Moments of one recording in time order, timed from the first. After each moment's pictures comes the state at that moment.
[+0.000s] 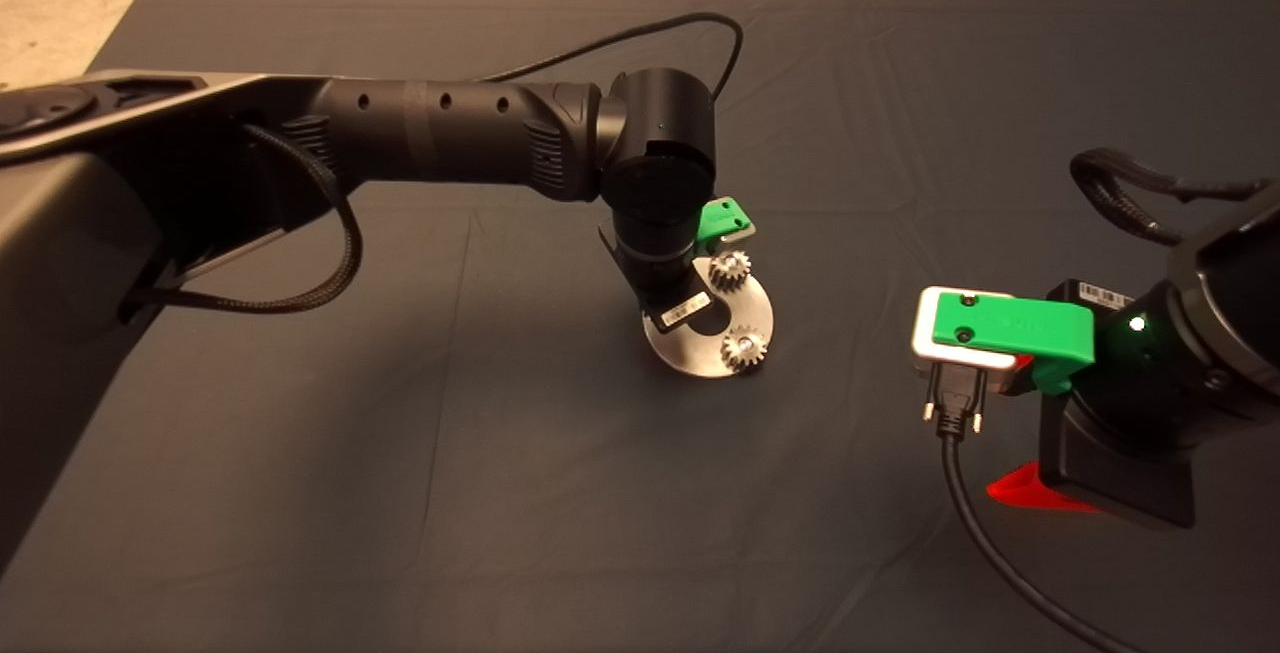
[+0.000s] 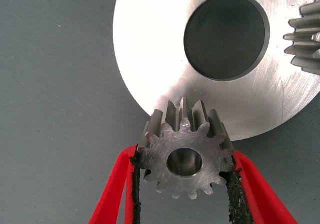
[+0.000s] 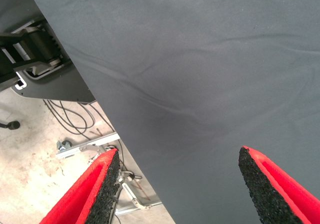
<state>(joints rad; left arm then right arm) -0.39 2.92 -1.27 0.46 1.53 -0.61 0.76 2.47 -0.46 0.13 -1.53 0.91</state>
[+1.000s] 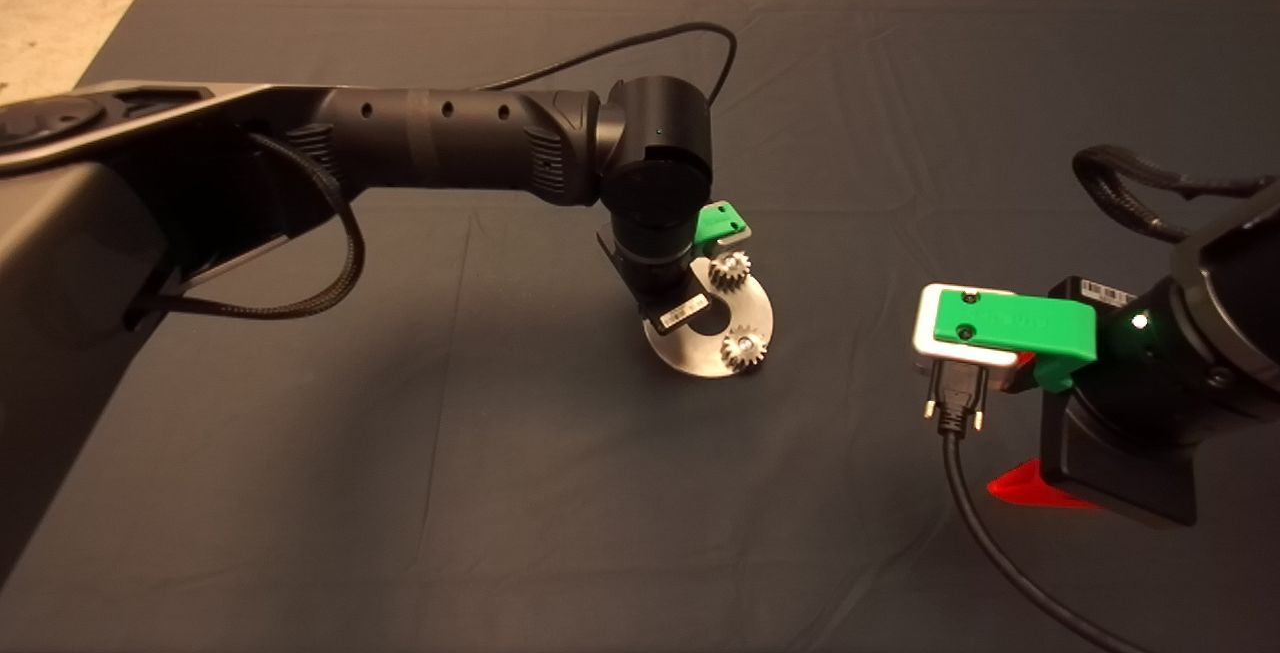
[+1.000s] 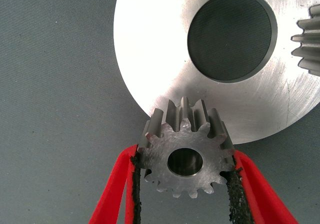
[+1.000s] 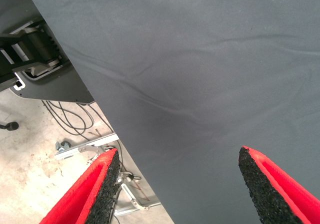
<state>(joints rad) -0.38 2.92 -1.29 0.46 1.52 -0.61 0.77 2.47 -0.46 0.13 -1.53 0.91</state>
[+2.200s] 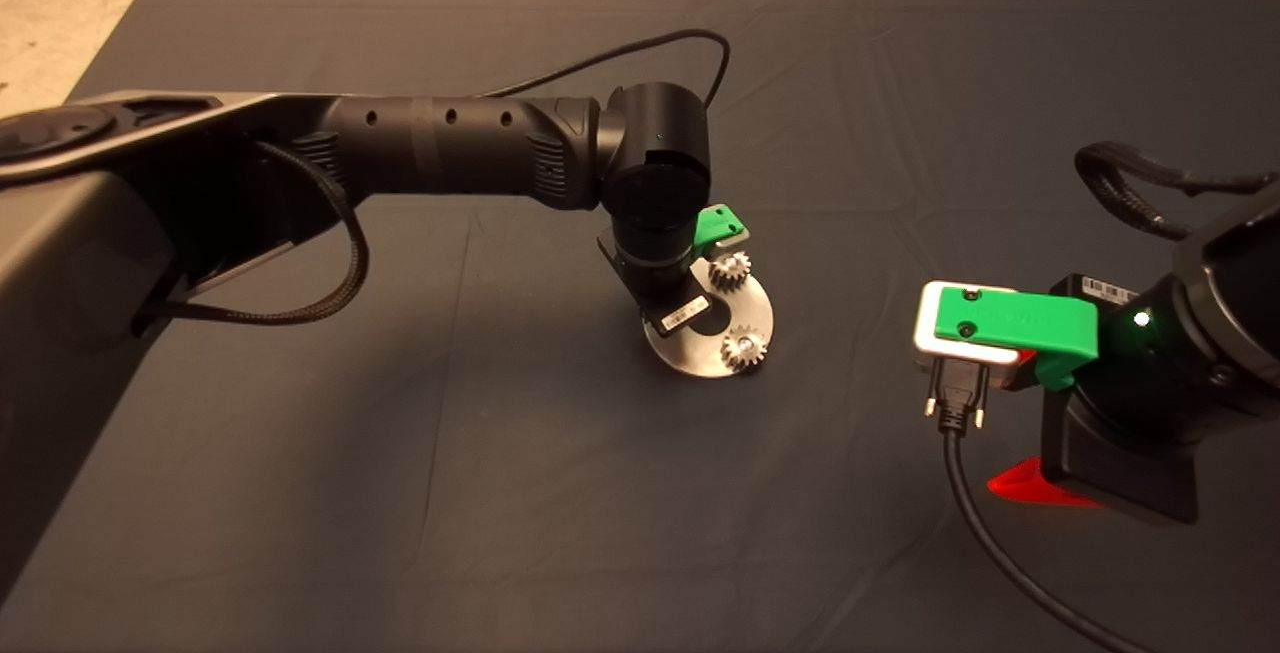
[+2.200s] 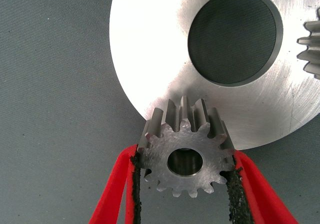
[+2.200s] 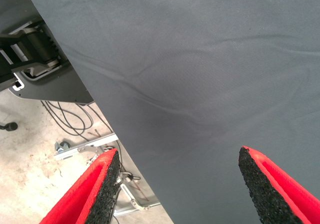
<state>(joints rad) -0.37 2.92 -1.31 0.46 1.52 -0.62 0.77 2.47 -0.46 0.13 -1.53 0.91</state>
